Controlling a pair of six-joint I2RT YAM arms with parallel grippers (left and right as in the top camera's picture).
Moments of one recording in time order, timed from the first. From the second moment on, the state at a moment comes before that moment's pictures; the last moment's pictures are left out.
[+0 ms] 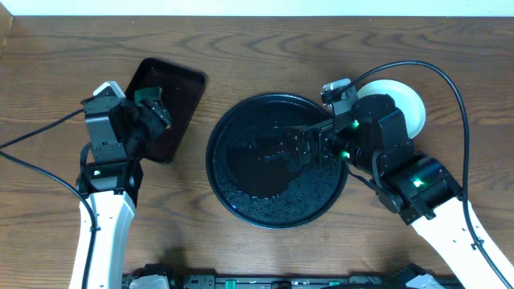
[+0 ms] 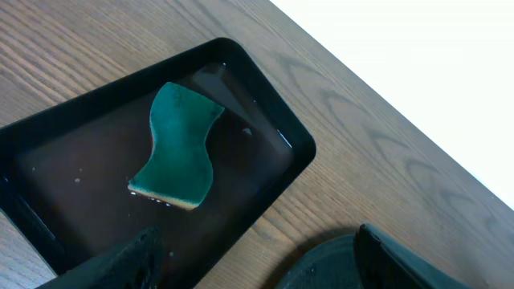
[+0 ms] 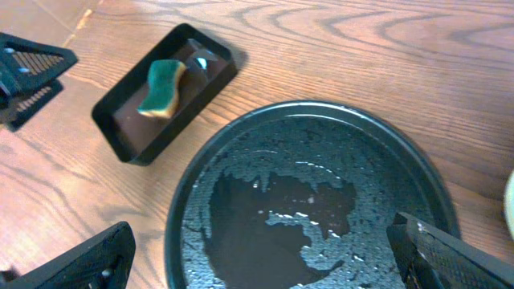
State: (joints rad) left arm 0.13 1.16 0.82 -0.29 0.09 -0.57; right arm 0.53 1.17 1.10 -0.56 -0.16 0.29
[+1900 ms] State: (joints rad) left arm 0.13 1.16 0.82 -0.29 0.10 -0.57; right arm 0.33 0.05 0.01 -0.05 -0.08 0.15
